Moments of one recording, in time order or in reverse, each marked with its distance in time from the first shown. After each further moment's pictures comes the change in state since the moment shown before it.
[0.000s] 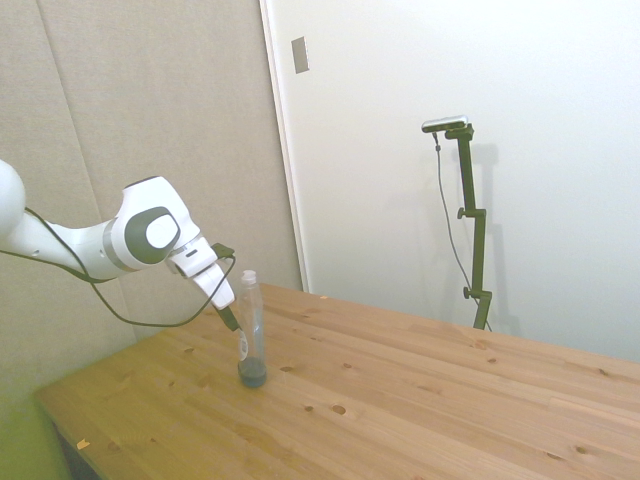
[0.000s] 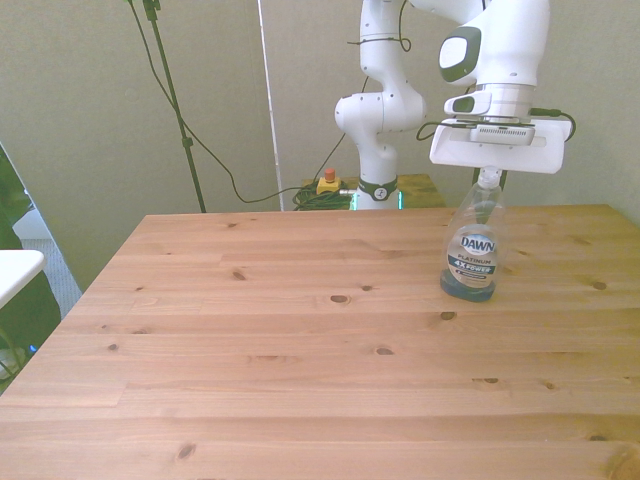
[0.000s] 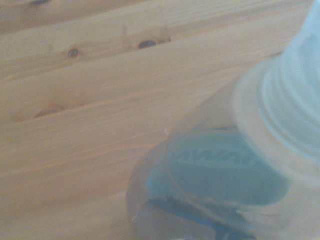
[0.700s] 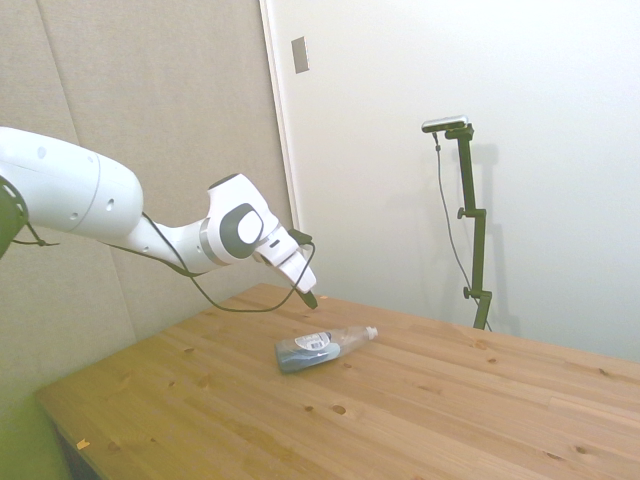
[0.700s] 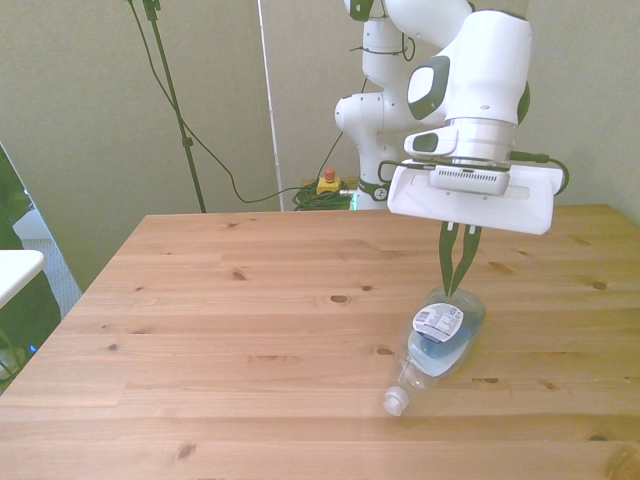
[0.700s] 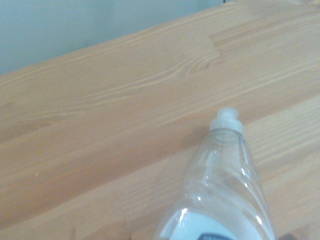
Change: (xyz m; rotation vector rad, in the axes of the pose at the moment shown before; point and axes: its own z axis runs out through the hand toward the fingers) arm 0.128 -0.081 0.067 0.094 0.101 0.105
